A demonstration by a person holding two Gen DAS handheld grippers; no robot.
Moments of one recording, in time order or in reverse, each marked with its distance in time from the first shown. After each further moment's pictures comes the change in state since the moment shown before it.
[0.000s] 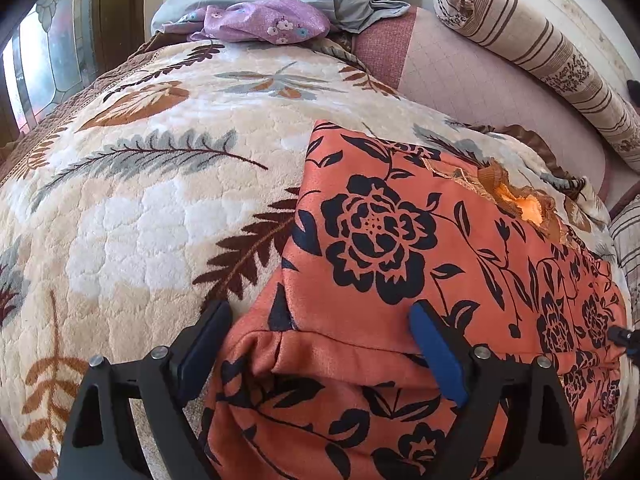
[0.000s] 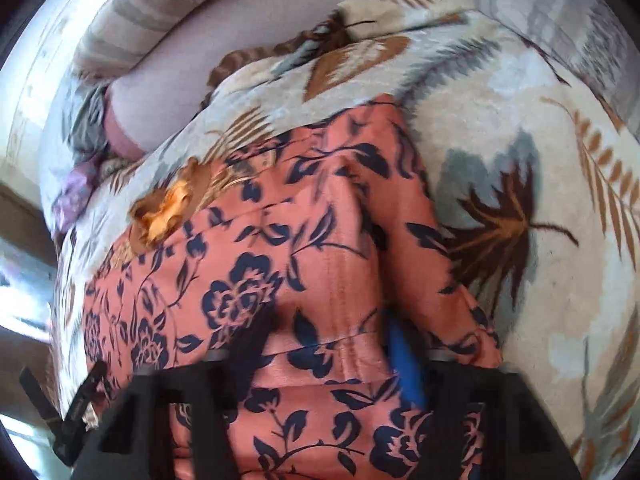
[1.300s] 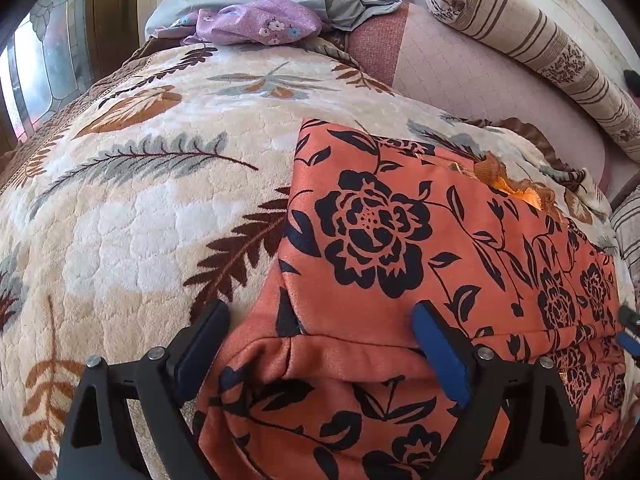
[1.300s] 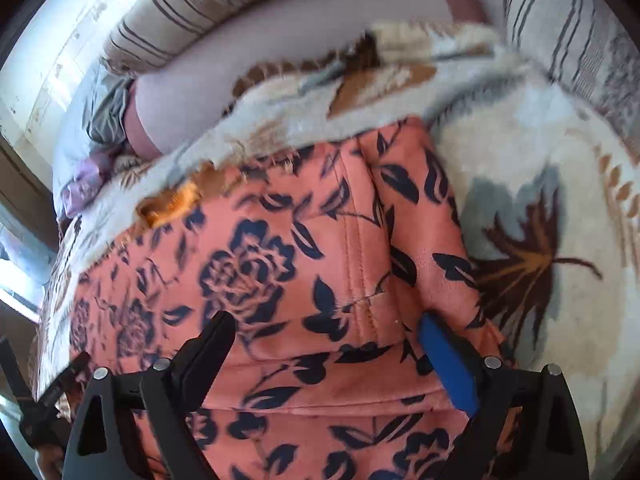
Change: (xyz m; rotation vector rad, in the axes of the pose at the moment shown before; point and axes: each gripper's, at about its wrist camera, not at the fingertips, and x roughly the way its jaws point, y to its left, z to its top) left arm 0.002 -0.005 -0.001 0.031 0.005 0.017; right arm -0.002 -0.009 -0.031 -0.037 -0.184 0.056
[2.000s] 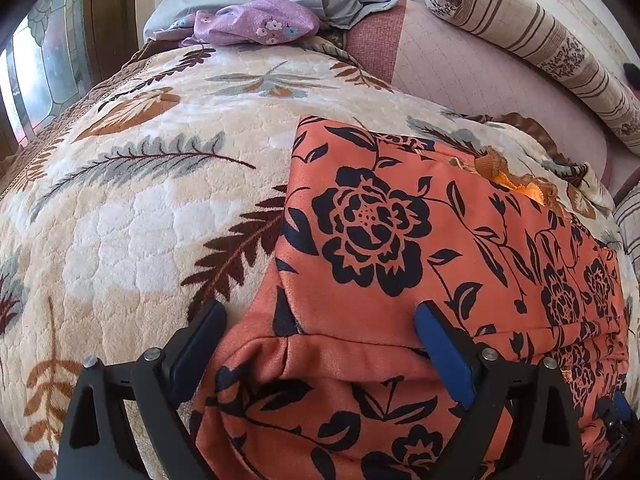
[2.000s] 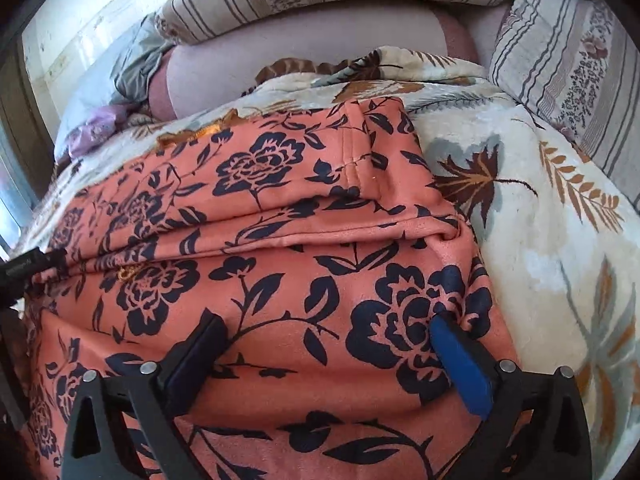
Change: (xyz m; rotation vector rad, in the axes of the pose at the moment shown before) left arm 0.001 -0.003 -0.002 0.012 -0.003 0.009; right arm -0.030 -0.007 -0.085 -0.143 -0.085 -0.115
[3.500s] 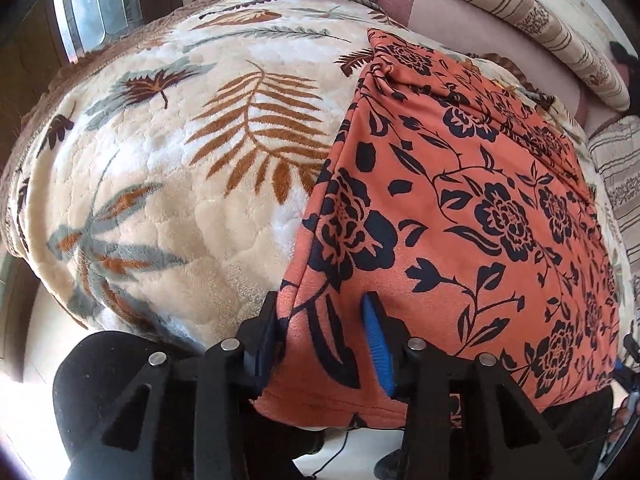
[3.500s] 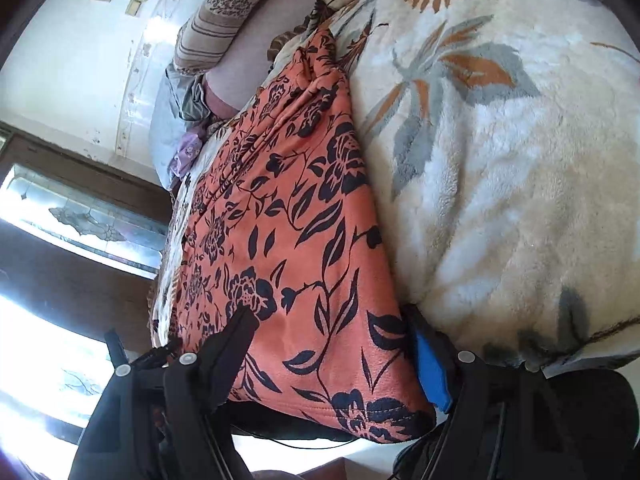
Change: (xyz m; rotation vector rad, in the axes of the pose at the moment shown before) left arm -0.163 0.080 -0.183 -0.015 0.186 0.022; right arm -0.130 -0.145 -0.132 0.318 0.244 0.539
